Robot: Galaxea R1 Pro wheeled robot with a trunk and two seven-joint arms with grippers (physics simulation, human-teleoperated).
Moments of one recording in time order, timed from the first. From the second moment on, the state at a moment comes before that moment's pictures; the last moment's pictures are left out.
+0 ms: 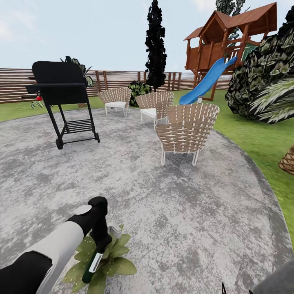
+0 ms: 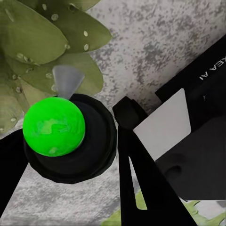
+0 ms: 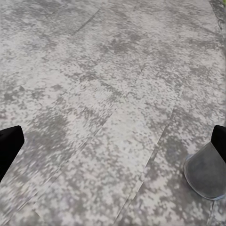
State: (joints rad) left arm -0.89 0.00 -0.34 -0.49 -1.15 0.99 -1.49; right arm -0.28 -0.10 -0.83 -0.08 0.63 -0.88 -0.06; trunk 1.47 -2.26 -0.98
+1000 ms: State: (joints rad) left arm -0.90 0.04 -0.34 -0.40 -1.17 0.99 -1.49; right arm -0.28 -0.10 -0.83 -0.09 0.63 -0.88 -0.06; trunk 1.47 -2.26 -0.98
